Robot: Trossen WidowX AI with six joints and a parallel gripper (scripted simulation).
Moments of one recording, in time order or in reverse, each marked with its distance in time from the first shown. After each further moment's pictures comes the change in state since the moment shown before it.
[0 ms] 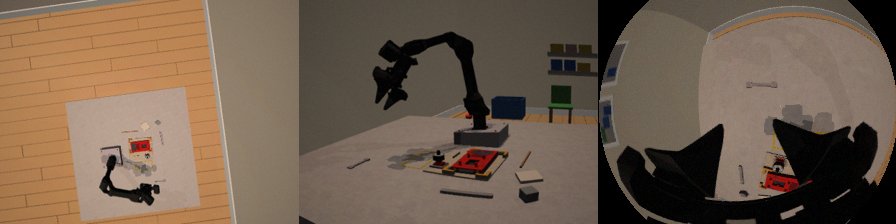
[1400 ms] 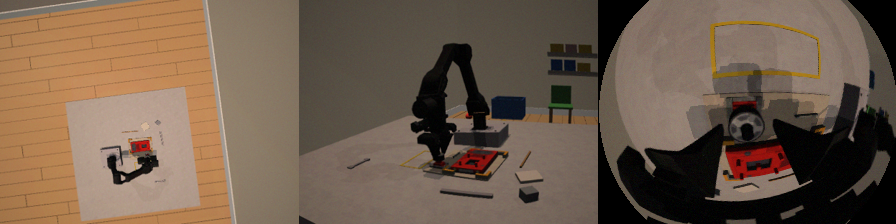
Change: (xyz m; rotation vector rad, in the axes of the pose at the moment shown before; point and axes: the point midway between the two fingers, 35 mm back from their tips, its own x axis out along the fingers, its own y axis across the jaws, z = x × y) arm 0.072 -0.087 -0.235 0.028 0.300 -0.564
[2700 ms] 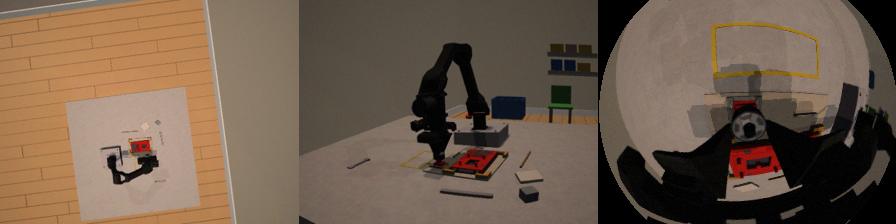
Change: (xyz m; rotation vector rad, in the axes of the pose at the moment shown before) arm -0.003 0.000 0.000 -0.001 0.000 -0.004
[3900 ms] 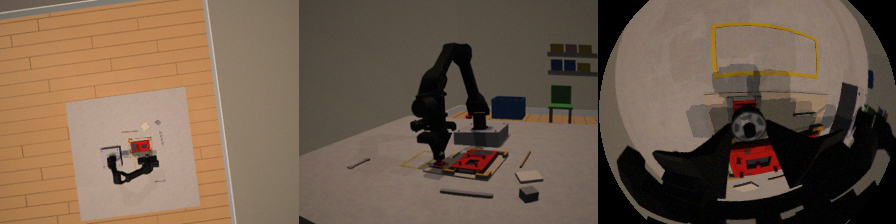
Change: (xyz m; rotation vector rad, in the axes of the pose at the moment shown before) arm -0.004 0.001 0.000 0.000 0.000 -0.001
